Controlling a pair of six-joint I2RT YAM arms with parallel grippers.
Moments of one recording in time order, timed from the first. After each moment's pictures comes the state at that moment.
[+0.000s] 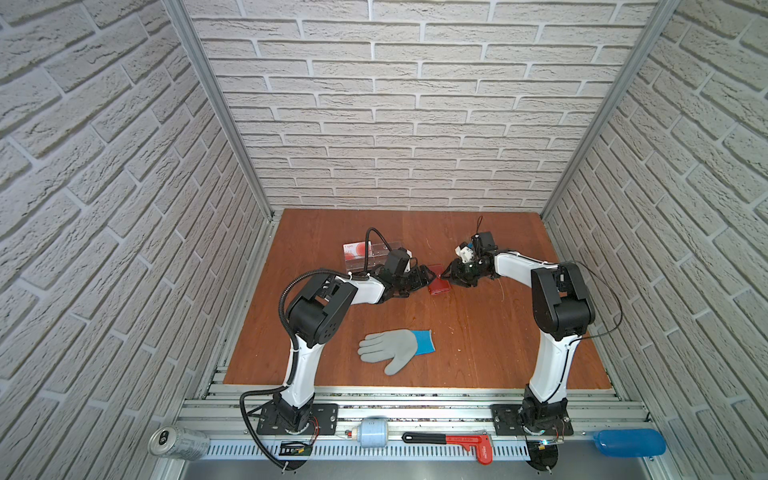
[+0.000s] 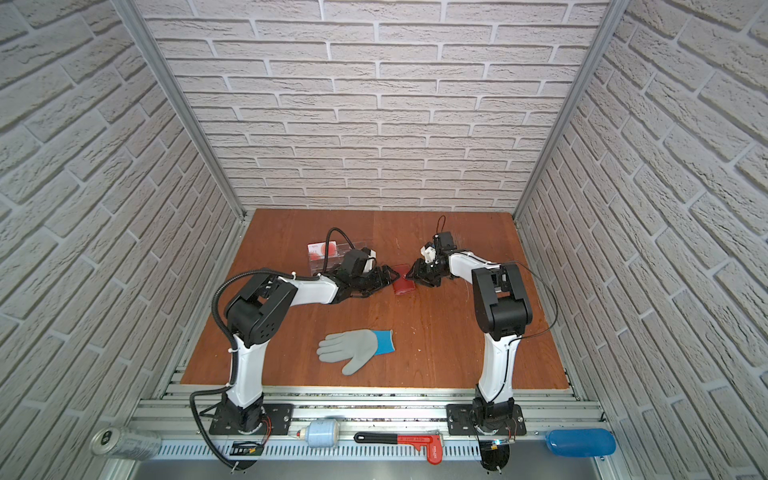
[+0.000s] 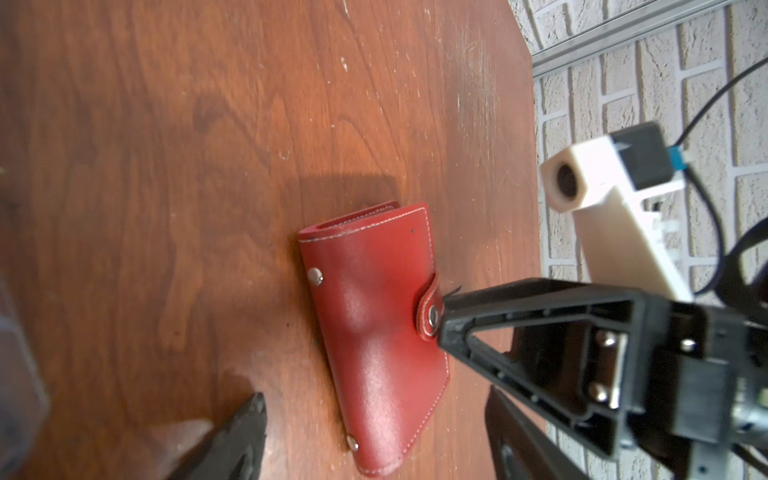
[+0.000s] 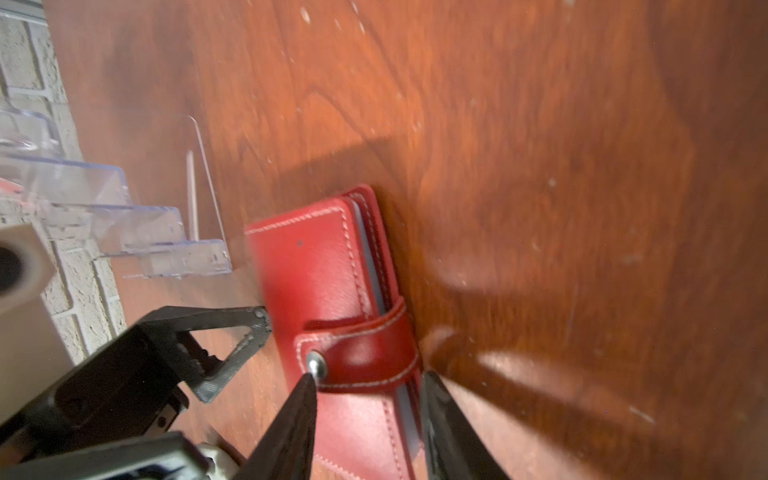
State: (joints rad) left arm -0.65 2.07 1.18 0.27 0.35 -0.91; right arm 0.13 2.01 1.29 -0.45 -0.55 0.46
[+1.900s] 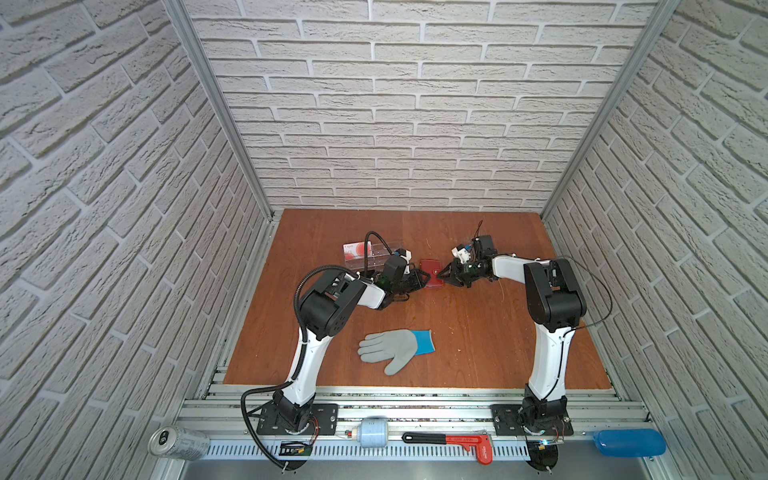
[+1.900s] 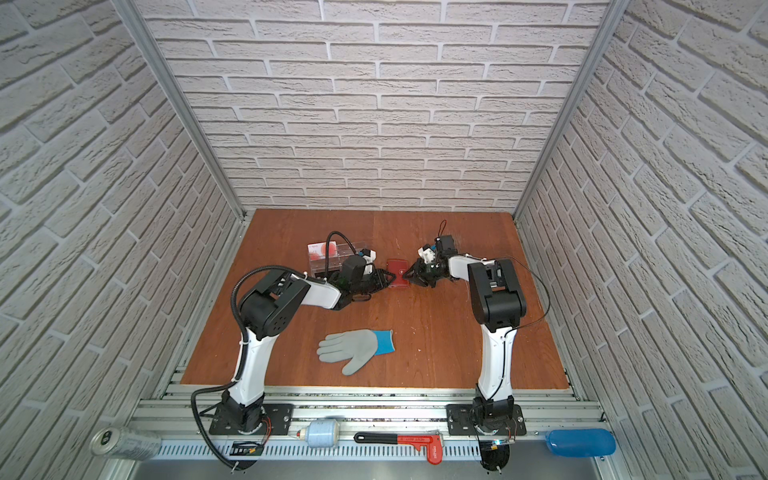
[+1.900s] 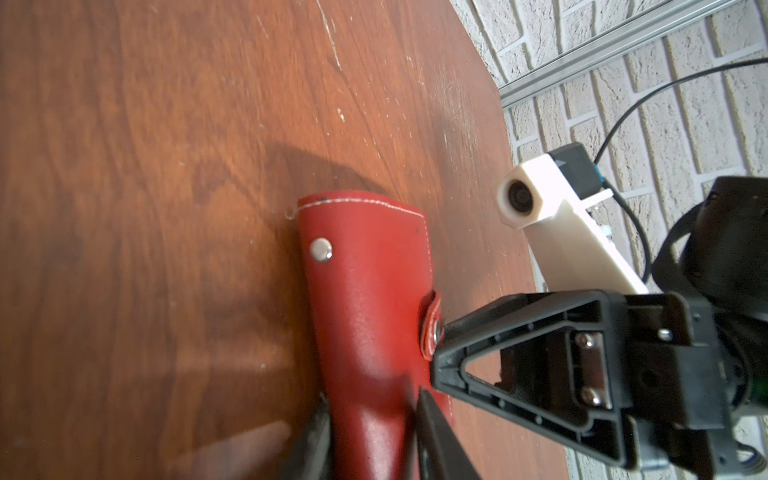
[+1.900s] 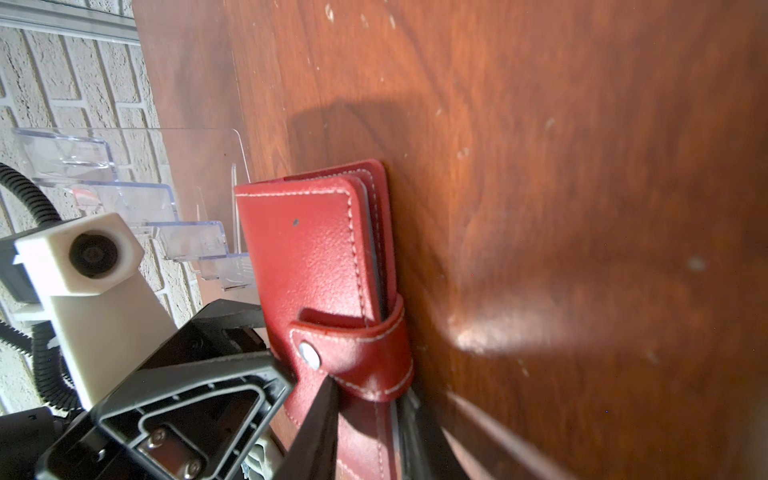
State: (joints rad) left arm -0.65 2.18 1.14 0.57 0.33 -0.89; right arm 0.11 2.11 1.30 -0.30 -0.75 0.54
